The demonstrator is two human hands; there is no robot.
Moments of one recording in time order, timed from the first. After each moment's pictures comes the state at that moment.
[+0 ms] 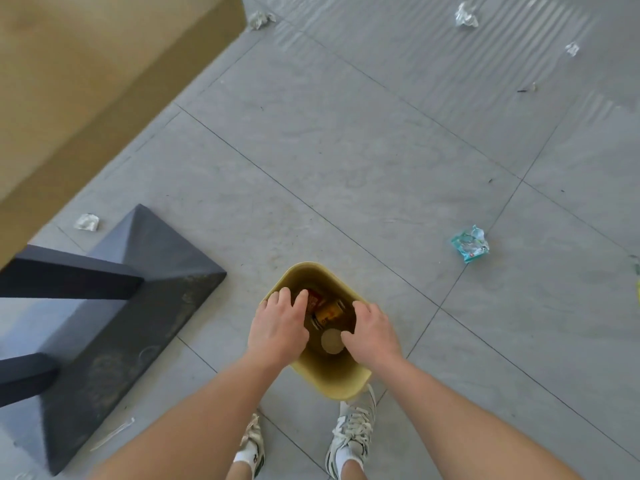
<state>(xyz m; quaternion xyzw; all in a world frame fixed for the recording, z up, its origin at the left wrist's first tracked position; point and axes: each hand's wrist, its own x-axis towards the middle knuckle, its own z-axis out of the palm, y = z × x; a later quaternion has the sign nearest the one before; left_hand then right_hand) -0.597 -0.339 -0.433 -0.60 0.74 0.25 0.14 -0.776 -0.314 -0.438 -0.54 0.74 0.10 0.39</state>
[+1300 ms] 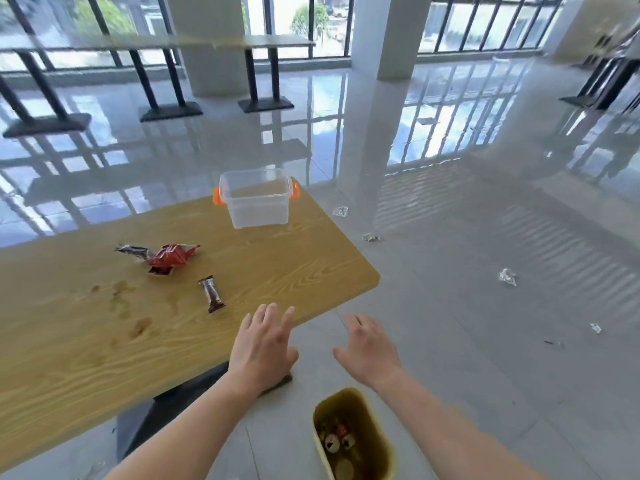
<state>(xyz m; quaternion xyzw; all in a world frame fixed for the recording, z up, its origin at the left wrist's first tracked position) -0.465 -0.257 0.022 -0.75 0.66 0.03 -0.04 -0.660 -0.329 0.031 -0.83 0.53 -0.04 0.19</state>
